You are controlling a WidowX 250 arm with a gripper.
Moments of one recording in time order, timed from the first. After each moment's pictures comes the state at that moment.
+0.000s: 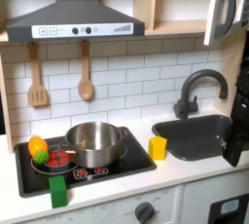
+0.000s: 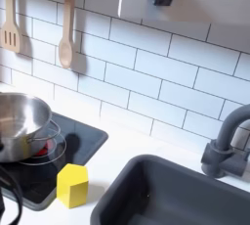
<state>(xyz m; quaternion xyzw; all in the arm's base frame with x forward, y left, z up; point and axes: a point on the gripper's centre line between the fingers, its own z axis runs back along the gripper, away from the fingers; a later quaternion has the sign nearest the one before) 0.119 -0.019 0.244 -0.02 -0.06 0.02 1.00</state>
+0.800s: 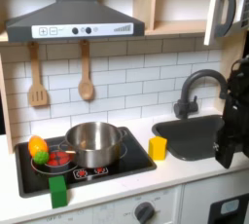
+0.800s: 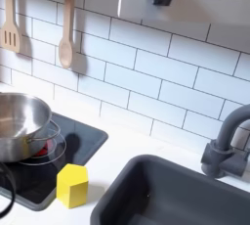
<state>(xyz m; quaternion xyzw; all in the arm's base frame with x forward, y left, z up) 0.125 -0.007 0.240 -0.02 -0.05 0.03 1.00</state>
